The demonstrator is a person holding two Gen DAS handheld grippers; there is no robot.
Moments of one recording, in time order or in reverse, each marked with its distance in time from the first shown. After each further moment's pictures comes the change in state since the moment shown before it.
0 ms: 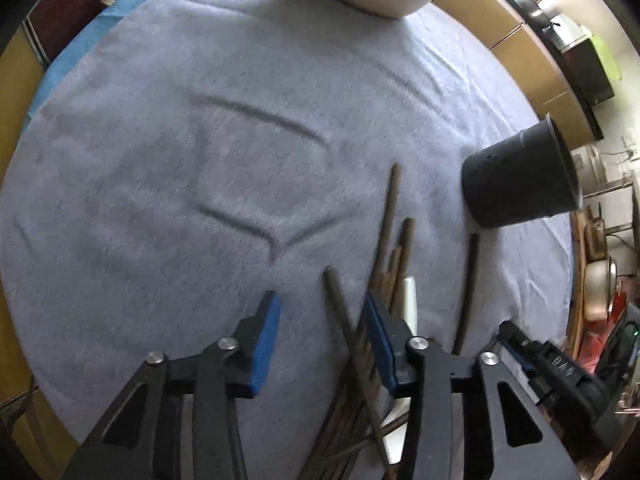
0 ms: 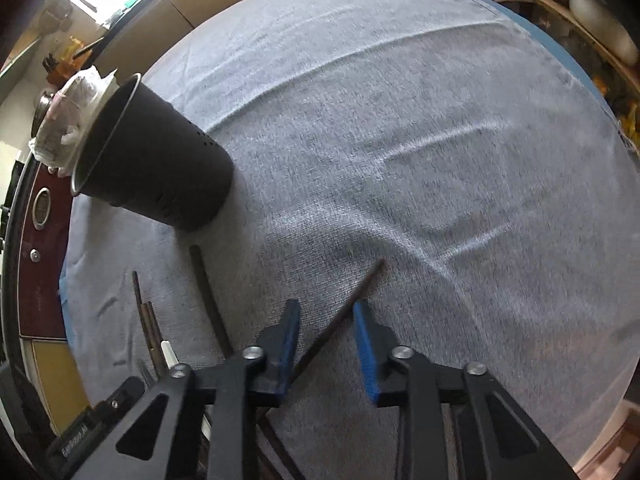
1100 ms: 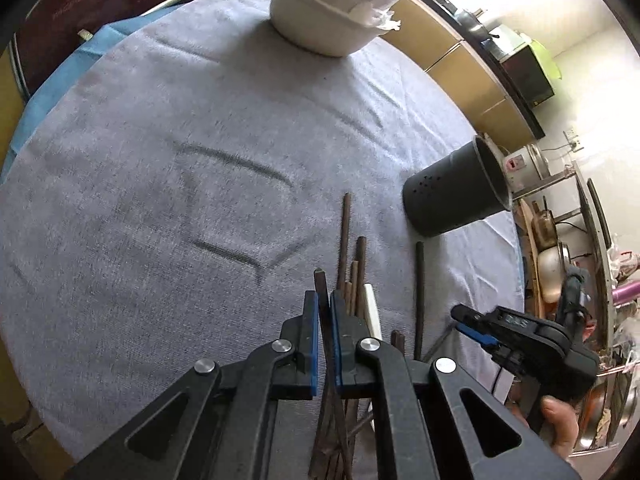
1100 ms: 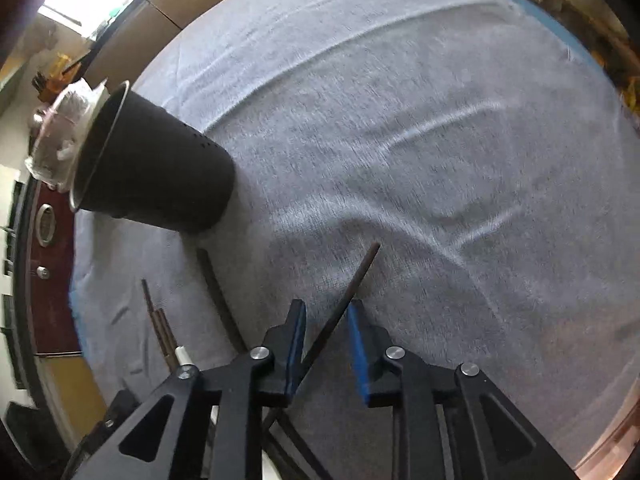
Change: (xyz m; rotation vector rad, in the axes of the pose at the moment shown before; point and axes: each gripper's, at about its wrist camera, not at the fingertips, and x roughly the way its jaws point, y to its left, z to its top) left arm -0.041 0.022 -0.008 0.105 -0.101 -0.181; right arm -0.005 0.001 0.002 0.067 0.043 -0.010
